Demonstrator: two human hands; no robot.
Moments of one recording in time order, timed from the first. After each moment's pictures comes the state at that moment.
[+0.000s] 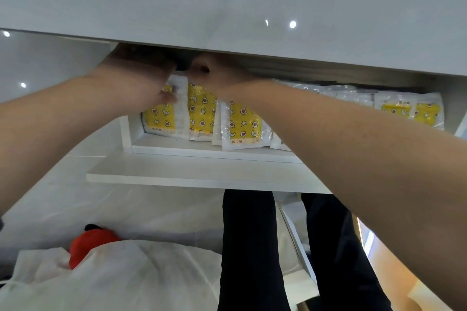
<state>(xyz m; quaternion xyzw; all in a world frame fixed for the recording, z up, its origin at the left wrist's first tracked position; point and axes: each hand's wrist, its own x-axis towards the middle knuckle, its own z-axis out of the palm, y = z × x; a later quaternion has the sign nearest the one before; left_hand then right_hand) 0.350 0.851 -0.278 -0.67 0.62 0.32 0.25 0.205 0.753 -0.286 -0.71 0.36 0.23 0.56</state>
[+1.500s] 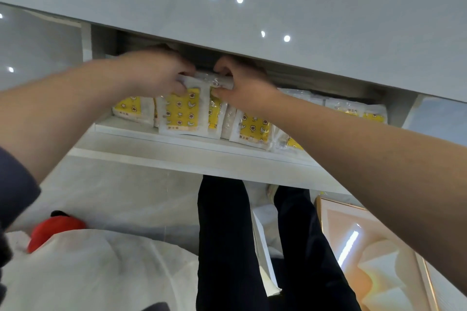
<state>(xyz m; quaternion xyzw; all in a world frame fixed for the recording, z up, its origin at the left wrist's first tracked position) 0.274 0.798 -0.220 -0.68 0.55 0.46 0.17 0.099 0.714 -0.240 -0.77 0.36 0.25 0.47</state>
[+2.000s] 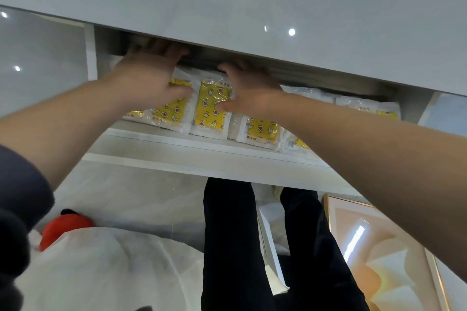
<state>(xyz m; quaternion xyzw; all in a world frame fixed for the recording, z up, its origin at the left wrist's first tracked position) 0.287 0.828 -0.244 -0.74 0.57 0.34 0.13 0.101 0.717 -0.258 -0.82 0.29 0.31 0.38</state>
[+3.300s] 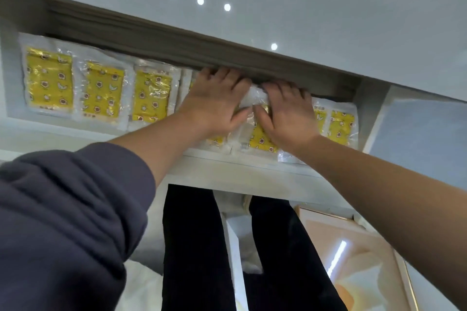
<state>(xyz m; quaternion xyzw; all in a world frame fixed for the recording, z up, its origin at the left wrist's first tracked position) 0.096 0.772 -0.286 -0.68 0.68 0.25 0.07 -0.070 0.689 -0.282 -0.90 0.34 0.20 0.19</state>
